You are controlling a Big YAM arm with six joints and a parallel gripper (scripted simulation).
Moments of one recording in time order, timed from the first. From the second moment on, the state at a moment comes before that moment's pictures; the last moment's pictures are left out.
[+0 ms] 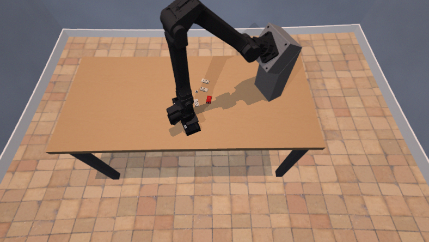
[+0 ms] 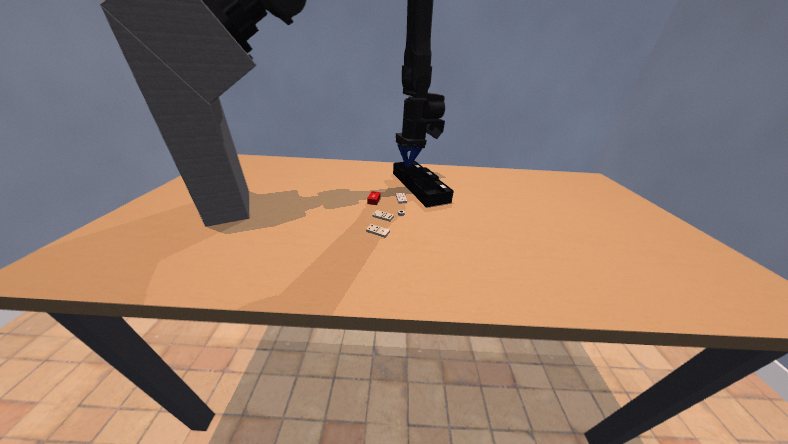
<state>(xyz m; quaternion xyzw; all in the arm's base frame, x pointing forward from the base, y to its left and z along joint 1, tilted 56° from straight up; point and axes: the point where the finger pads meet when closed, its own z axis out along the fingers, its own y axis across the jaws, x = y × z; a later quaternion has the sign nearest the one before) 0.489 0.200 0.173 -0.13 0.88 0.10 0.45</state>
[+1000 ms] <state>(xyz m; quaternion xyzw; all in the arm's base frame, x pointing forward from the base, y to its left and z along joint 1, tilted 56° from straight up) 0.507 0.207 0.165 -0.13 0.88 0.11 0.45</state>
